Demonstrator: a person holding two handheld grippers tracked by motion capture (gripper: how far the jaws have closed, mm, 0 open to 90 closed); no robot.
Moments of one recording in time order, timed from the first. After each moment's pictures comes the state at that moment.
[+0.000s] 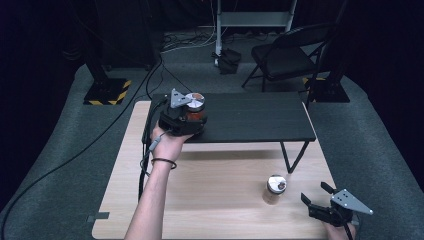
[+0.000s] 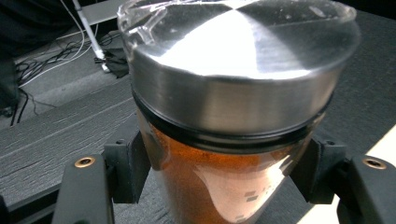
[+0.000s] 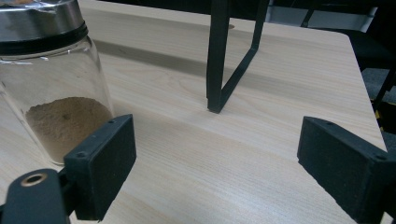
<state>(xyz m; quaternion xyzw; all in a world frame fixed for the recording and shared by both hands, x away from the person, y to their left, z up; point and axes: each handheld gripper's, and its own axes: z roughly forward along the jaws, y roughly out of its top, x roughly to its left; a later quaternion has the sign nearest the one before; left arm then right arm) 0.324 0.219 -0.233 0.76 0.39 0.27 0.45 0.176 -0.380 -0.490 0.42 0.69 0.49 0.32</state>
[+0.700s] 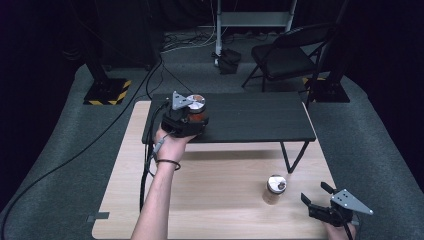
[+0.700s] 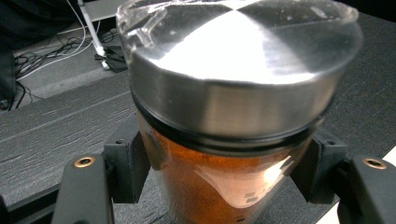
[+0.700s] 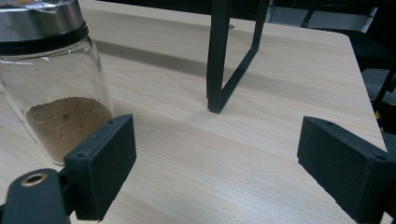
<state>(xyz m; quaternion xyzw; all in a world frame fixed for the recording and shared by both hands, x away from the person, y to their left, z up) 0.326 0.216 -0.246 0.75 0.41 0.26 0.45 0.176 -0.380 -0.490 0.42 0.69 0.49 0.32</state>
